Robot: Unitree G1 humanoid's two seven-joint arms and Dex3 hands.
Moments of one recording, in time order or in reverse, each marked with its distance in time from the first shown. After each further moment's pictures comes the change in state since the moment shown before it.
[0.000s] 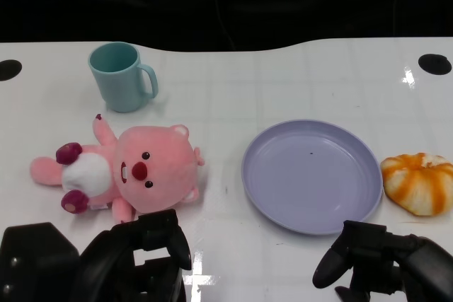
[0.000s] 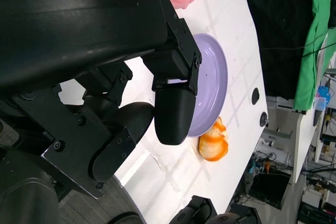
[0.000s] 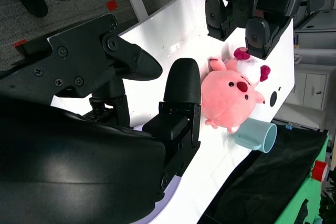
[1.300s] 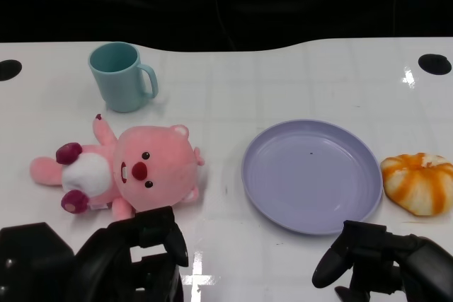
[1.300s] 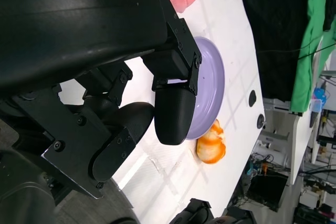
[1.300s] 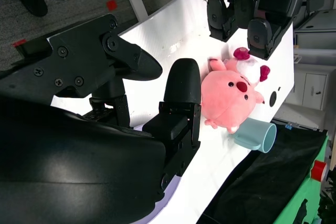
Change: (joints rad) left arm -0.001 0.001 0.014 0.015 -0.002 -0.051 -0.001; right arm 0.001 0.000 0.000 0.002 0.000 -0.008 0.000
